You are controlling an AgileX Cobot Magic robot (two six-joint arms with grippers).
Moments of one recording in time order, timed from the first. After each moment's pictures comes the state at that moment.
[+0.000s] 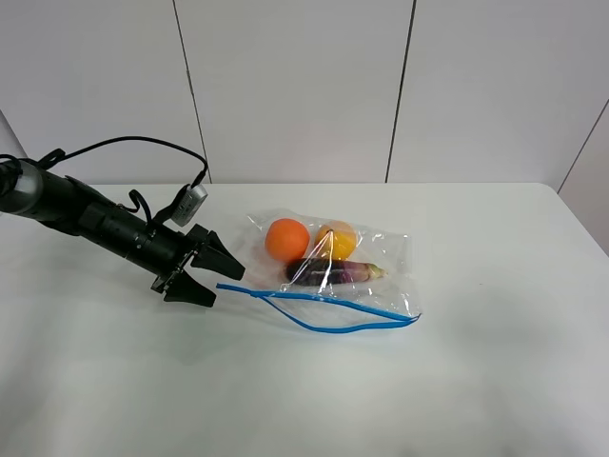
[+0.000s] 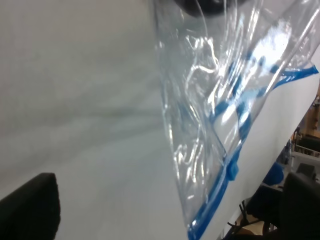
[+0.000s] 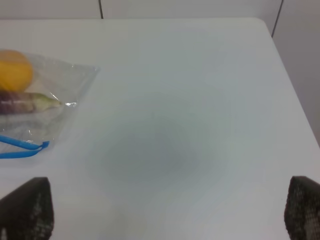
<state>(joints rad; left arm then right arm) 0.01 2.19 -1.23 -1.15 1.05 0.87 -0.01 0.00 -0.50 -0.09 1.03 0.04</state>
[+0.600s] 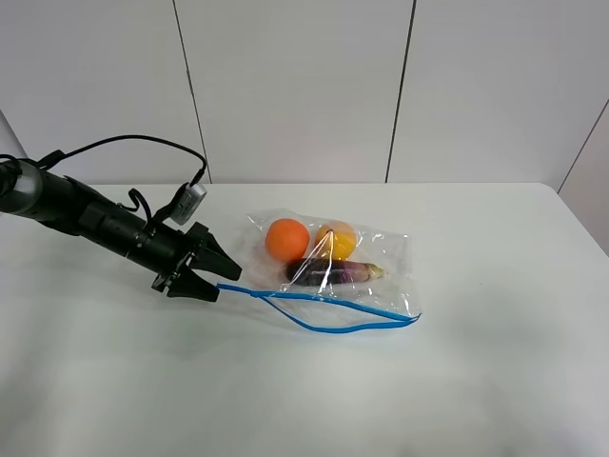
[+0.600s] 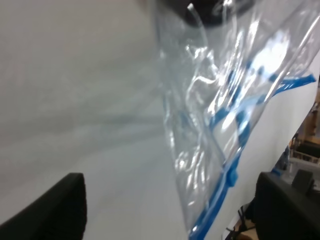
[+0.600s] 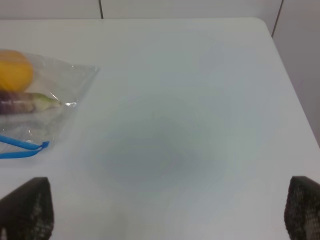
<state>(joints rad) 0.01 2.19 -1.23 -1.16 1.05 0.86 -0.01 0.00 -0.50 -0.09 1.03 0.04</state>
